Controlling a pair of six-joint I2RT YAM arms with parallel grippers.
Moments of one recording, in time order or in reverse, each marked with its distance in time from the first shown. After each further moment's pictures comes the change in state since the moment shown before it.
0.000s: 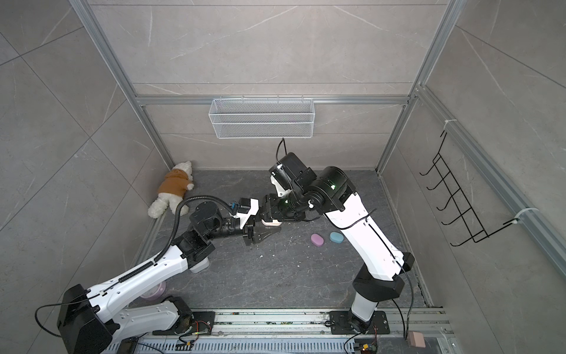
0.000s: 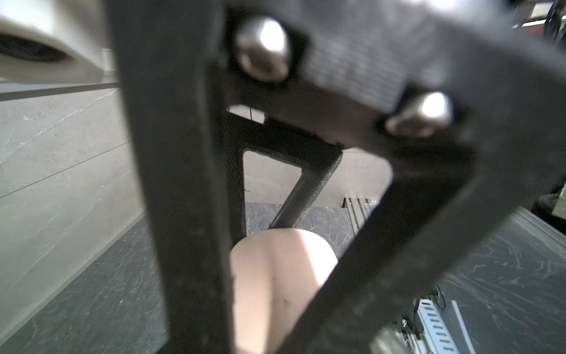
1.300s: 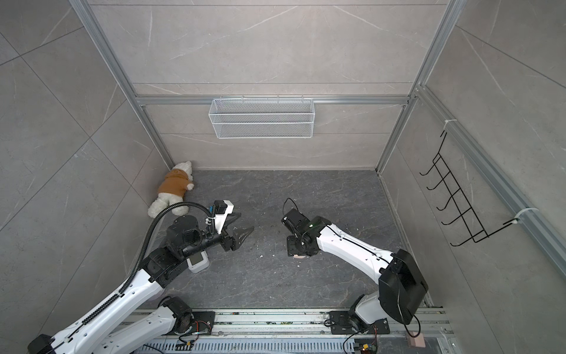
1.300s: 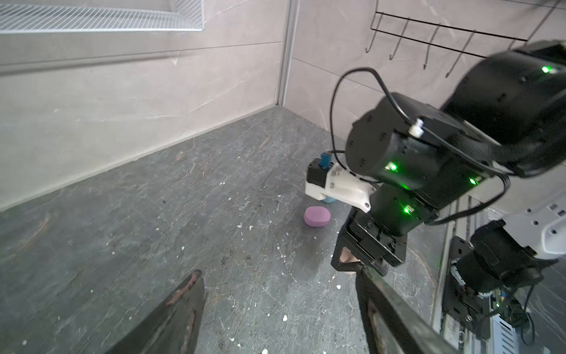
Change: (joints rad) left arm 0.154 -0.311 -0.134 -0.458 -0.417 -0.111; right arm -0.114 -0.251 -1.311 0.715 0.193 -0.050
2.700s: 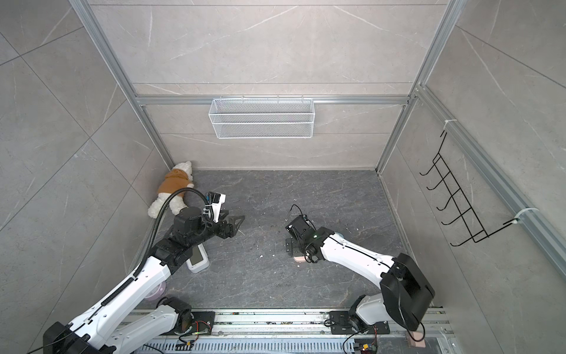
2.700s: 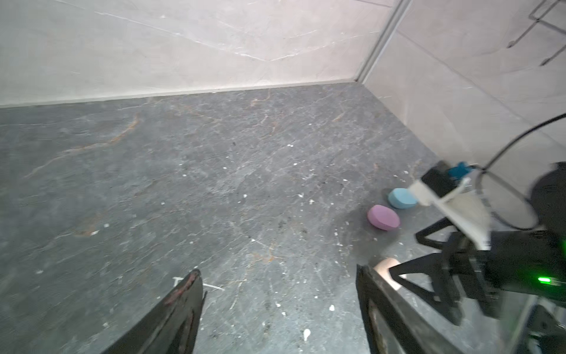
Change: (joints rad) left arm 0.162 0.126 0.008 -0.053 -0.142 -0.088; right arm -0.010 -0.093 -0.130 0.195 0.144 -0.046
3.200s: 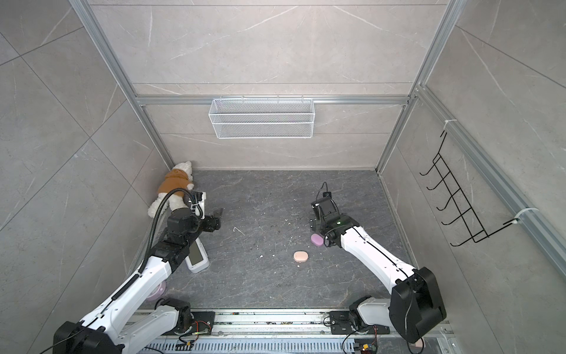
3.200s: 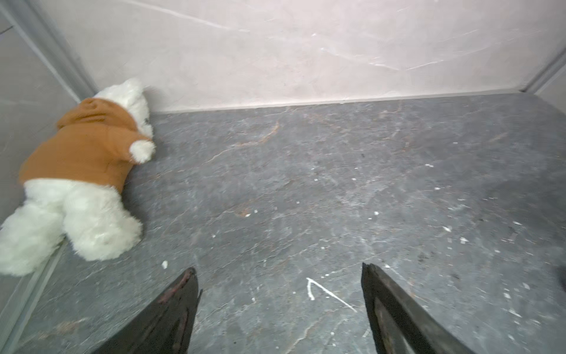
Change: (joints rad) left arm 0.238 0.038 -0.139 0.179 -0.233 0.119; right arm -0.348 -0.064 -0.002 0.150 0.240 -0.324
